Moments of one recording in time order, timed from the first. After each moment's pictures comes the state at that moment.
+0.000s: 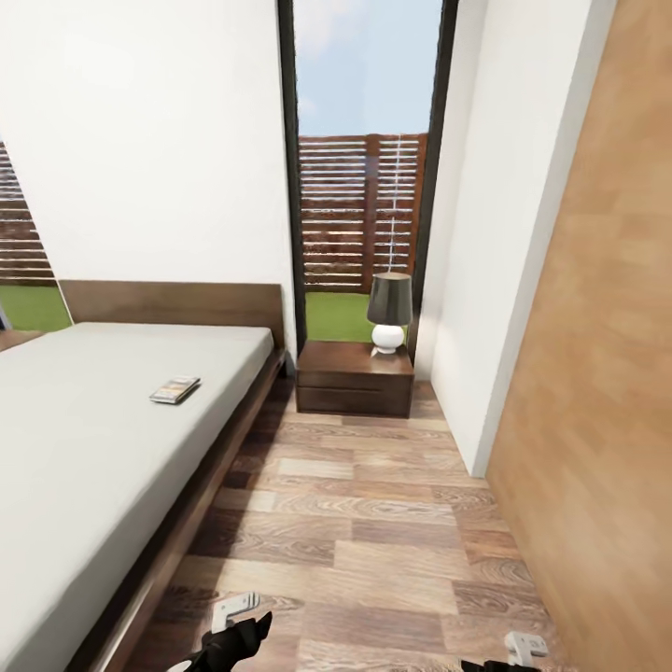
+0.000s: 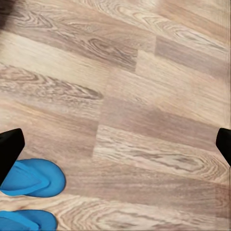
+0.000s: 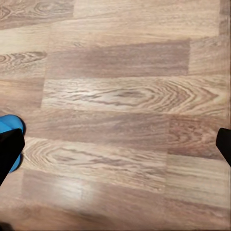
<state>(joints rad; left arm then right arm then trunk) -0.39 -0.07 0.21 -0.32 0.05 -0.08 -0.19 -0.43 -0.21 -0.16 -0.13 -0.04 0.02 0.54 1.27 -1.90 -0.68</state>
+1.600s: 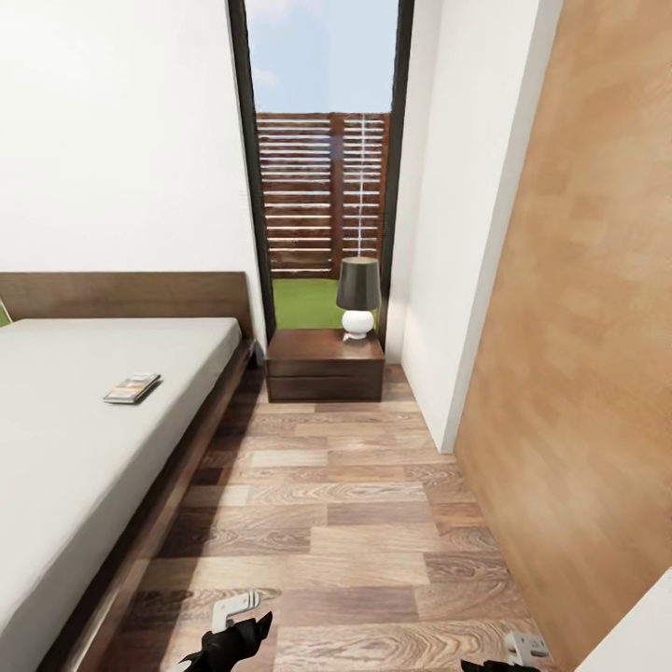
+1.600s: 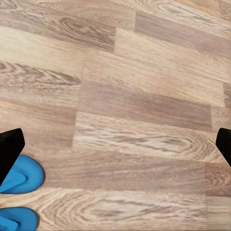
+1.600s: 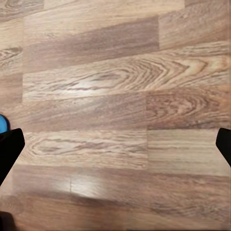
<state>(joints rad) -0.39 -0.07 0.21 -0.32 0.05 -0.08 -0.19 -0.43 -0.21 -0.16 -0.13 -0.04 0.02 0.54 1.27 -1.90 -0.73</state>
